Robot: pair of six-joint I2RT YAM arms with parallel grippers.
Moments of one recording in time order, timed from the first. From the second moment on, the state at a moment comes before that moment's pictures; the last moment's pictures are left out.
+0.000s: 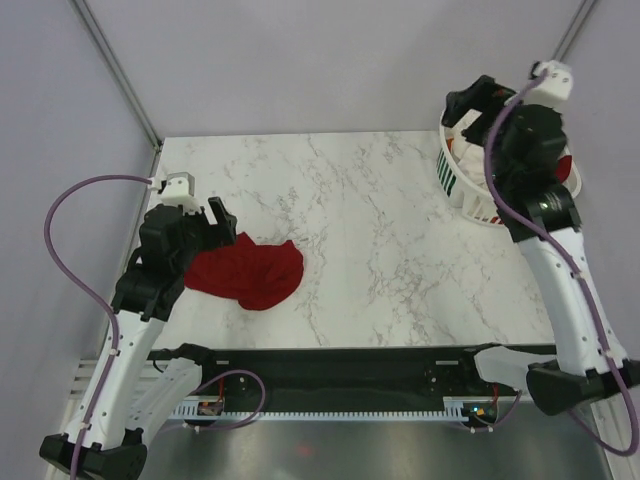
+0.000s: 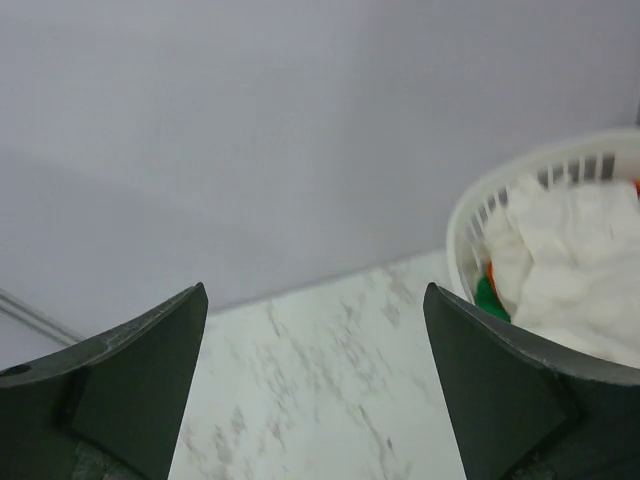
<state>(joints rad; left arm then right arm) -0.24 0.76 0.95 -0.55 -0.13 -0.26 0.26 1.18 1.64 -0.28 0.27 0.38</state>
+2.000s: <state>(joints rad) 0.15 1.59 1.08 -0.66 -0.03 -0.37 0.77 2.01 1.21 -0.01 -0.34 0.60</state>
